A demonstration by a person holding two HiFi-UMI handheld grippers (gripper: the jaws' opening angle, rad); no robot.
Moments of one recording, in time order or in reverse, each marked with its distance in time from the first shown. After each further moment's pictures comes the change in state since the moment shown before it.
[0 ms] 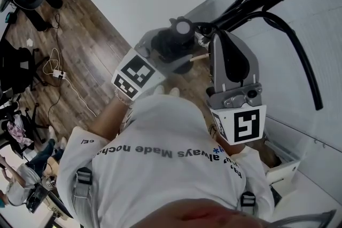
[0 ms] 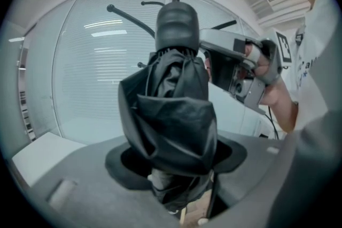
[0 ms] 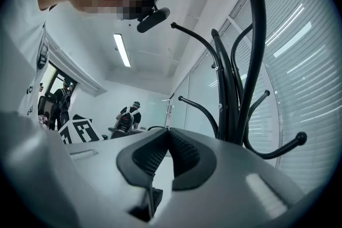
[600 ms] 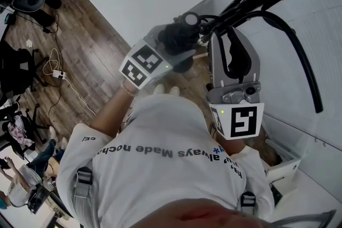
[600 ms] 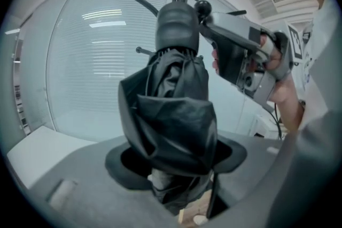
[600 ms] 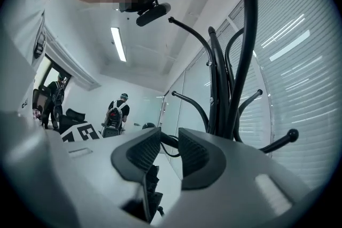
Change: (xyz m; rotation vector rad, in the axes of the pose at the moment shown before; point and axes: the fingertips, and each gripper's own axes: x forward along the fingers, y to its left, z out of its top) left arm 0.035 0.010 -0.015 -0.036 0.058 -0.043; right arm 0.002 -0.018 -0.012 -0.034 0.033 -0.070
